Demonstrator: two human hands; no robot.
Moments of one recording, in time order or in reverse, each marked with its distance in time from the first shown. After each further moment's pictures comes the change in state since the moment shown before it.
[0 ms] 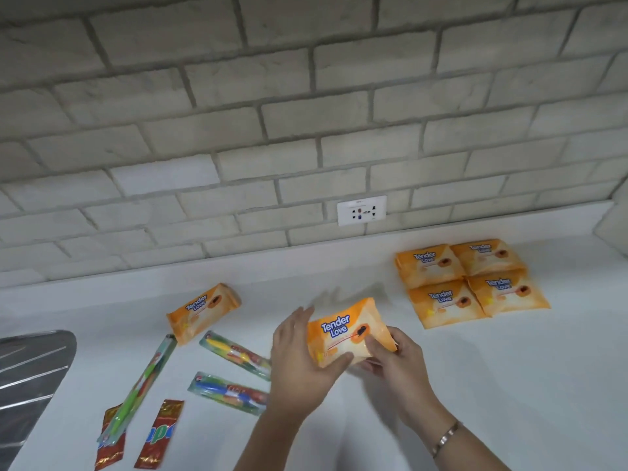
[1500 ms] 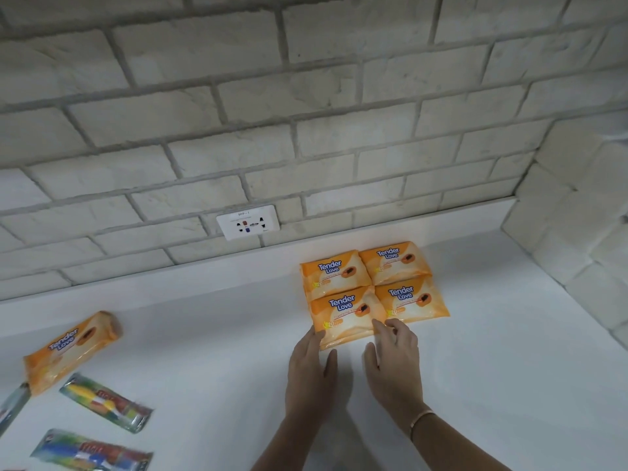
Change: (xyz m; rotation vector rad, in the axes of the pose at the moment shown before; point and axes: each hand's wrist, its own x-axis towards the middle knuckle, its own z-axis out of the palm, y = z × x) left_hand 0.032 0.106 0.235 -0.002 -0.116 -0.040; right_hand 0.132 0.010 -0.219 -1.202 0.315 -0.505
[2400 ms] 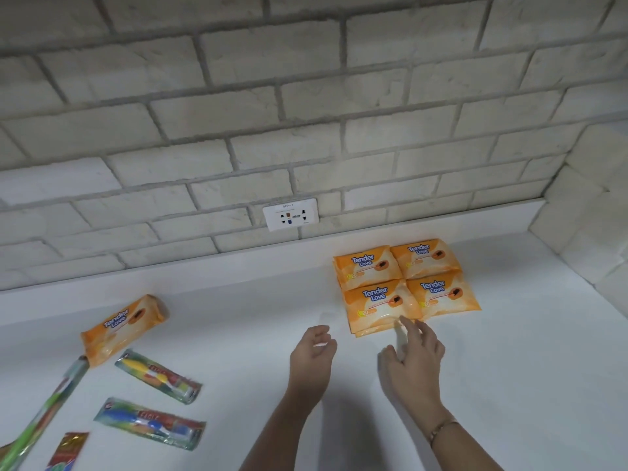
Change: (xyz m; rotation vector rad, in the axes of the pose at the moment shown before) left_hand -0.008 -0.025 -0.079 -0.586 -0.085 -0.383; right_hand -0.034 -0.053 -0.005 0.172 -0.065 0.218
